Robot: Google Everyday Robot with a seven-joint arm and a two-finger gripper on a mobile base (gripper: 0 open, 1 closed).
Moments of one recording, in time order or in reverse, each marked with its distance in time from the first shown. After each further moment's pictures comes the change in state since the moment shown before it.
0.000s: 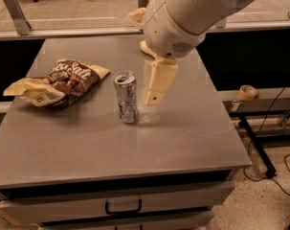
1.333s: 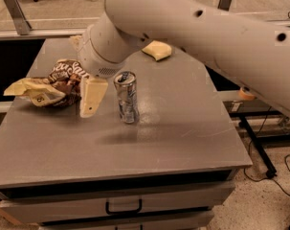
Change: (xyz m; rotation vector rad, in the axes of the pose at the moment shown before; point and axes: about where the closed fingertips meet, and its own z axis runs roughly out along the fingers) arm -0.075 -0.029 0.138 0.009 -0.157 -0.037
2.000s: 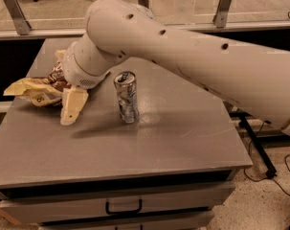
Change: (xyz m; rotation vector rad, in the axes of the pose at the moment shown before) arm -0.020 0.000 0.067 -0.037 -0.097 0.058
